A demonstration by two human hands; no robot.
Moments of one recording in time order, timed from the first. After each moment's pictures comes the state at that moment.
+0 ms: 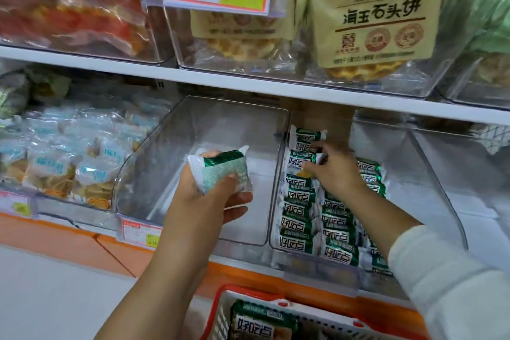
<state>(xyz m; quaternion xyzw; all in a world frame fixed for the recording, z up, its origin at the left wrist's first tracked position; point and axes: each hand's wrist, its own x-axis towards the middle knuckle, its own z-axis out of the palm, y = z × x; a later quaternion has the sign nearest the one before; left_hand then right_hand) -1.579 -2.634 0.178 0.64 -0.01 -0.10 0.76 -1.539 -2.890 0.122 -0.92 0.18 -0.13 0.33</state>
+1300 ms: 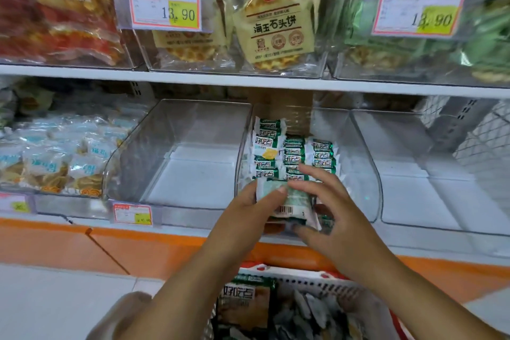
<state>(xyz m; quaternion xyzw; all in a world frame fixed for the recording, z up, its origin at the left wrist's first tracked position) -1.664 -2.678 0.175 0.68 -0.15 -0.30 0.65 -1.746 -2.829 0.167 -0.89 0.01 -0.17 0.42</state>
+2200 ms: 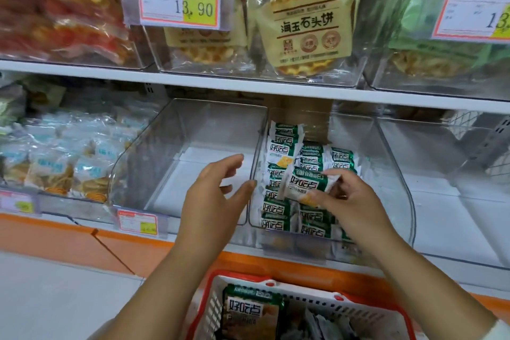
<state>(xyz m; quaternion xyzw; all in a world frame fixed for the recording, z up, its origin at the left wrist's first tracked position) -1.601 -2.656 0.159 0.84 -0.17 0.04 0.52 -1.680 -2.861 0.155 -0.81 0.22 -0.13 0.53</state>
